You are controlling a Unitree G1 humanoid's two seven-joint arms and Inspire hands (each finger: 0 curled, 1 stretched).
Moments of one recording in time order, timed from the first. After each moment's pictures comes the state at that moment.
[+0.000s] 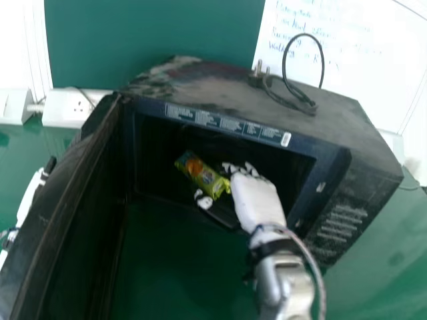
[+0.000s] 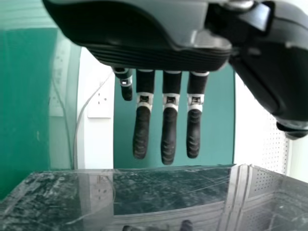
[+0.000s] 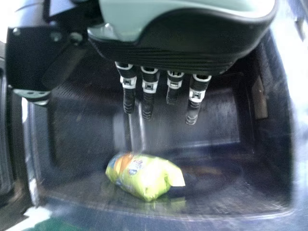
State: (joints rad) left arm -0.25 0.32 0.31 0.24 -0.30 -0.36 -0.36; right arm -0.42 -0.41 0.33 -0.63 -1.23 0.59 0.76
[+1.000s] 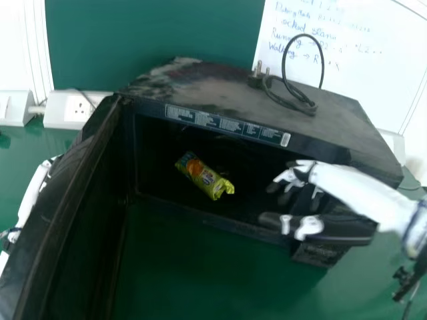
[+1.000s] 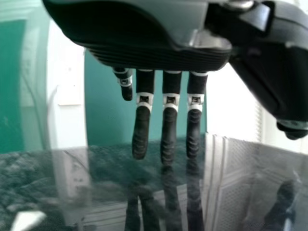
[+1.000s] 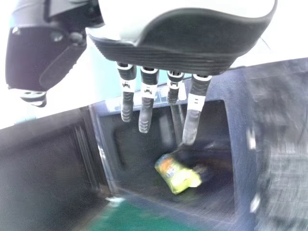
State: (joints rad) left arm -0.19 0.31 0.25 0.07 -0.25 -0.45 -0.37; right arm -0.40 -1.00 -0.70 -0.74 0.03 0.51 1.30
